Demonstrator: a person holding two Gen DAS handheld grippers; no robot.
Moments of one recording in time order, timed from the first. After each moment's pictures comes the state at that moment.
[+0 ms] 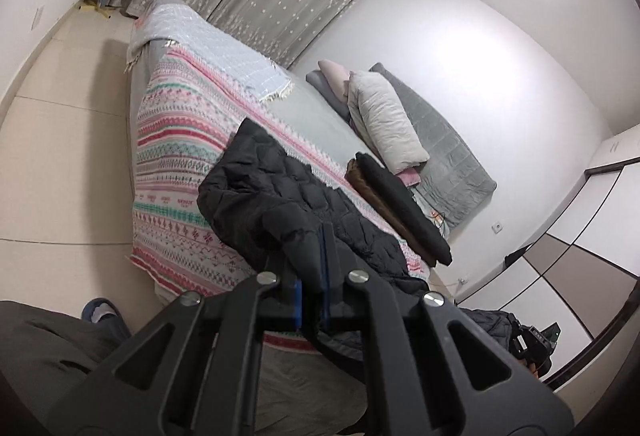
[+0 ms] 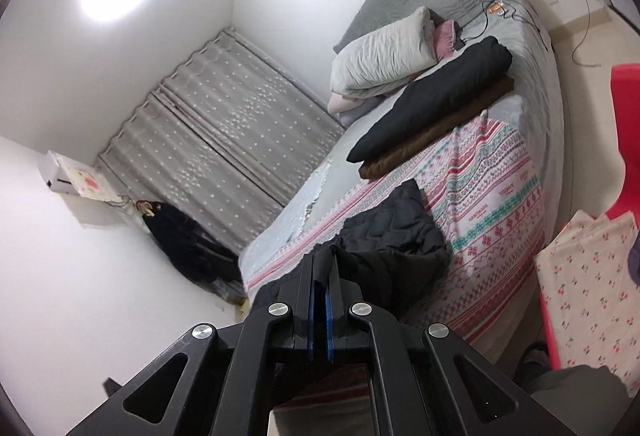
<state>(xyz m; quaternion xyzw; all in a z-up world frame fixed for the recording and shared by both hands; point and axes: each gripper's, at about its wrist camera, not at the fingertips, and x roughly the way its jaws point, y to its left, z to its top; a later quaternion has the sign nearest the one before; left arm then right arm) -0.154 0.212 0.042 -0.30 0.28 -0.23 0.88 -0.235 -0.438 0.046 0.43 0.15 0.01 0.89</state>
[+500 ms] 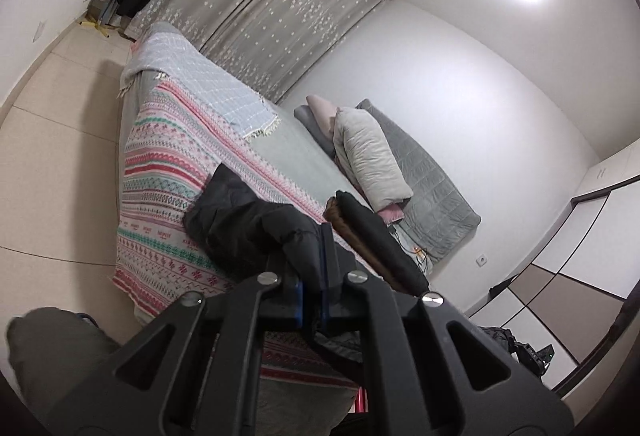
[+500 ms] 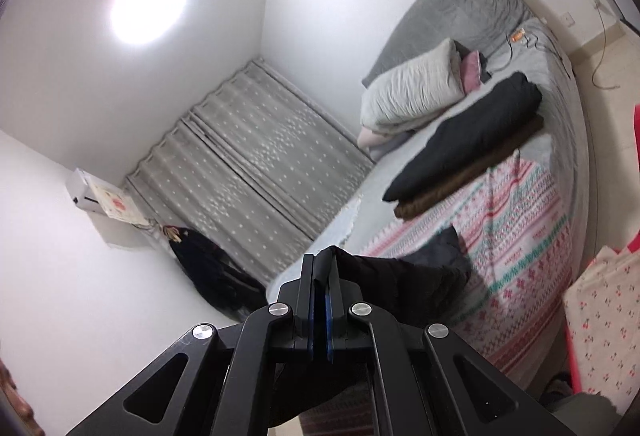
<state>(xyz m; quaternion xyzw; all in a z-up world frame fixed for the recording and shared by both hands) -0.174 0.214 0.087 -0.33 0.23 -0.22 0.89 -0.244 -0.434 0.097 0.42 0.06 0.02 0.90</state>
